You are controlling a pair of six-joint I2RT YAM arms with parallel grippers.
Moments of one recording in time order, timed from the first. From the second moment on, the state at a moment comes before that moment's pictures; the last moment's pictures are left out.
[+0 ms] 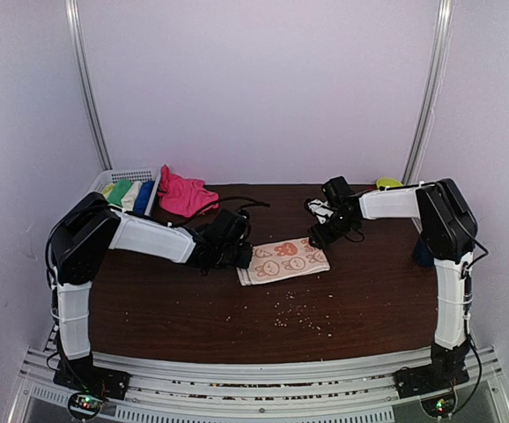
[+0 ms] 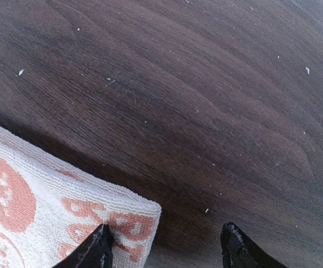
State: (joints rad) left arm -0.84 2.05 1.27 0.02 -0.29 -0.39; right arm 0.42 2.12 1.50 -0.38 -0.03 -0.16
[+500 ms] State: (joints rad) left arm -0.84 2.10 1.30 0.00 -0.36 -0.39; right arm 0.42 2.13 1.50 -0.39 -0.02 -0.16
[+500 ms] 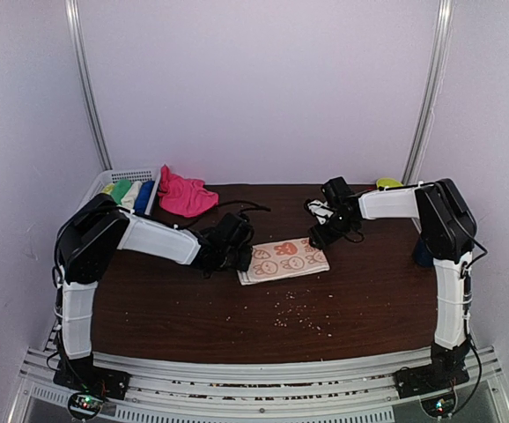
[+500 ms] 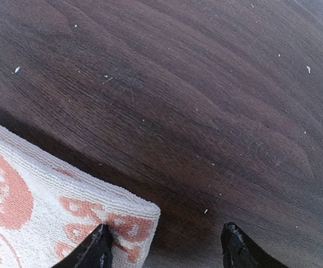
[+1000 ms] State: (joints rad) left arm -0.84 2.12 1.34 -0.07 -0.48 -0.36; right arm 0.43 2.13 1.52 -0.42 -0.02 -0.19
